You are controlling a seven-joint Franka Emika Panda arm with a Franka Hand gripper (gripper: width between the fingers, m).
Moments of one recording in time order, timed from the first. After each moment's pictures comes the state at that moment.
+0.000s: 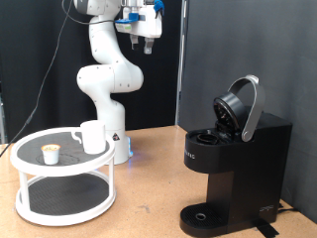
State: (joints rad) arm -0.04 -0.78 0.02 -2.35 0.03 1.58 2.32
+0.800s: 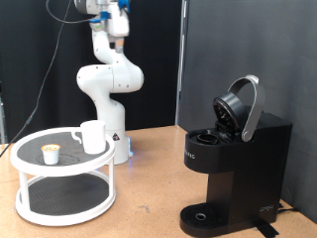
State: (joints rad) arm -0.13 -0.72 -0.15 -2.30 -0.03 1.58 2.22
